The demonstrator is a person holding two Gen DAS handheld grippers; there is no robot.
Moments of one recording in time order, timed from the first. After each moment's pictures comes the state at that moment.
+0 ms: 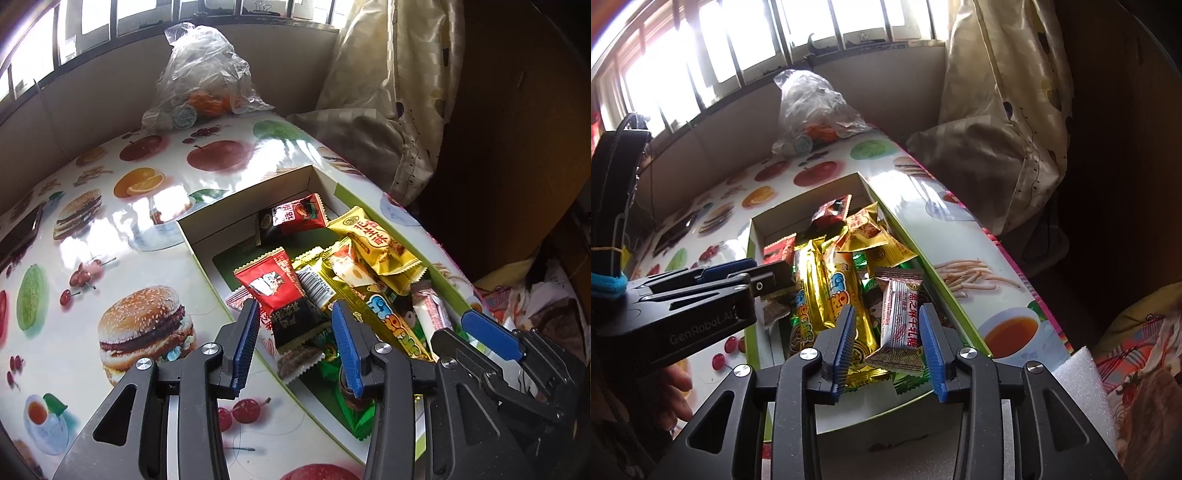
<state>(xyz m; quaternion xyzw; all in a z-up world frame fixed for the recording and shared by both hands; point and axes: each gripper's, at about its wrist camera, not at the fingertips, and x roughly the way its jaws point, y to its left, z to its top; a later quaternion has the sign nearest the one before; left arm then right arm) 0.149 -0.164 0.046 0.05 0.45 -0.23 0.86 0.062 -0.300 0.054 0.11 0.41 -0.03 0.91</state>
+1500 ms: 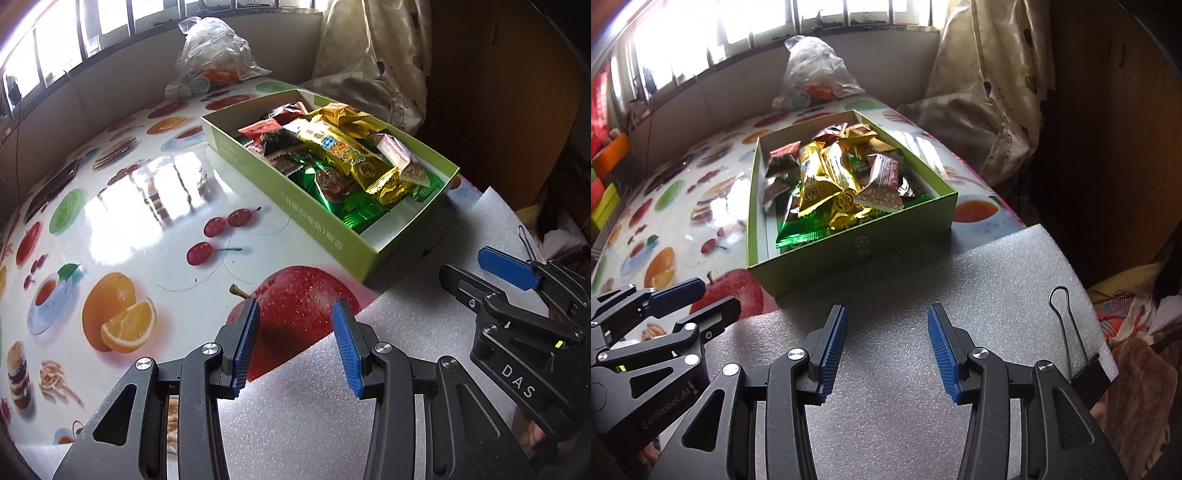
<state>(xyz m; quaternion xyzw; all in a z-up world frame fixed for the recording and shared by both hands) 0.017 -0.129 0.009 0.10 0.46 -0.20 0.86 -0.033 -0.272 0.024 0.05 0.44 -0.07 0.89</state>
